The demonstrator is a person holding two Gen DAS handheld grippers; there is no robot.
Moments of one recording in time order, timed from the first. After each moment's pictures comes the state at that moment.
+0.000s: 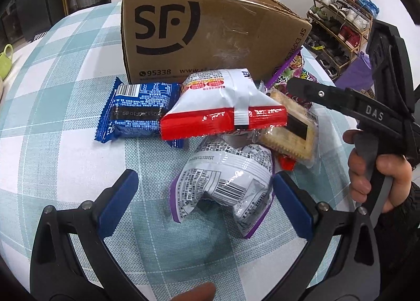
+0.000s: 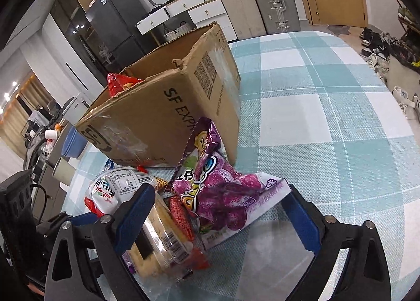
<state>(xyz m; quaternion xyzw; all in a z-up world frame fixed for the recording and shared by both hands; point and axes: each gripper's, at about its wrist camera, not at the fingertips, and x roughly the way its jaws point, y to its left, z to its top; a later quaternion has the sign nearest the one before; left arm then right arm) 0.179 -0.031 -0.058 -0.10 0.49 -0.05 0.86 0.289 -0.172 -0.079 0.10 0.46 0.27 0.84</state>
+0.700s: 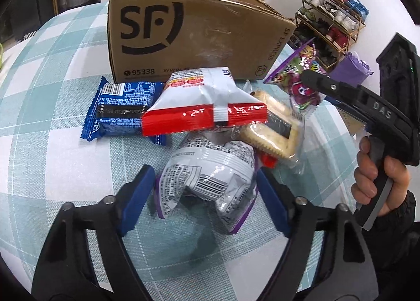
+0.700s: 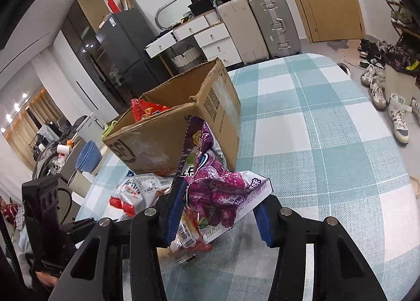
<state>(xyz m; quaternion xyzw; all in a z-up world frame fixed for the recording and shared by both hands) 0.173 -0.035 -0.056 -0.11 0.49 -0.09 0.86 0.247 -0.209 -0.048 0.12 0.39 0.28 0.87</state>
